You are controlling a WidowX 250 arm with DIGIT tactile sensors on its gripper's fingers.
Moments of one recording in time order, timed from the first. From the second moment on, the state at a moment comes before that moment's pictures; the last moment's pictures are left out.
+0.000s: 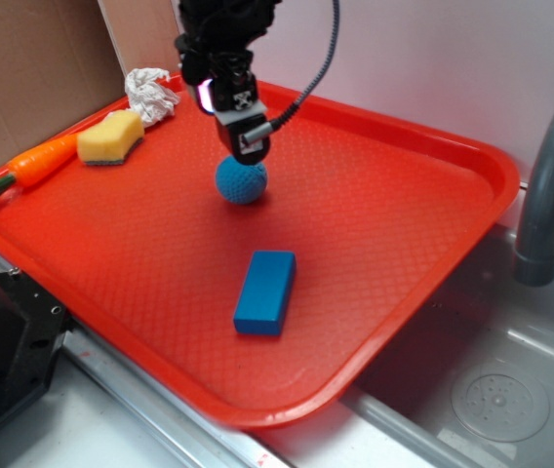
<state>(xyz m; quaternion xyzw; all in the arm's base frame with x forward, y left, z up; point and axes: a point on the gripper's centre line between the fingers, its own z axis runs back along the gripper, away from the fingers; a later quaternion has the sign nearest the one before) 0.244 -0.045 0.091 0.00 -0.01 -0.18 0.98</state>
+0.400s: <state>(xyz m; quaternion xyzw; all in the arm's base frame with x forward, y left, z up) 0.250 -0.032 0.063 0.00 0.00 -0.20 0.98</state>
